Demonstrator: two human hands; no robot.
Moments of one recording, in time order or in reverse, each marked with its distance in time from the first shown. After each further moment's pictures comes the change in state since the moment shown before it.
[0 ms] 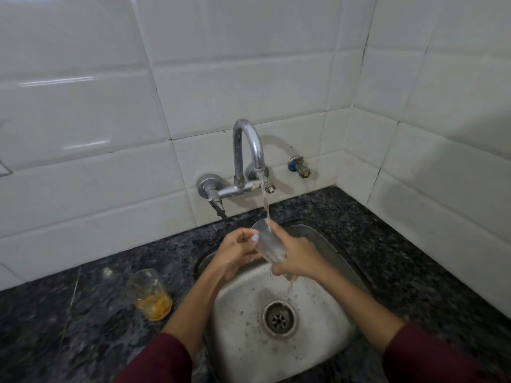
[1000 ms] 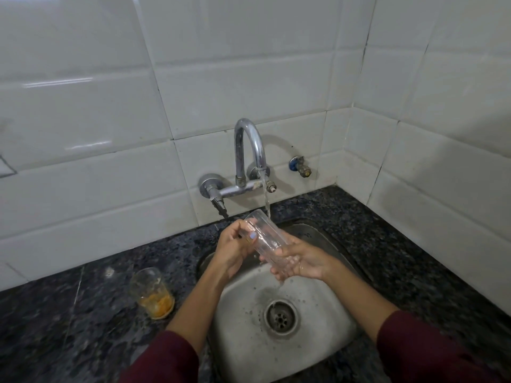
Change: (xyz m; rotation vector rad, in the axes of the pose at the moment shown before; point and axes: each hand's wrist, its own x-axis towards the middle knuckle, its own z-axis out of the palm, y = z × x) left_hand -0.004 0.006 0.002 -0.186 0.012 0.151; right_hand 0.015 0.028 0.002 1.147 -0.546 -0.021
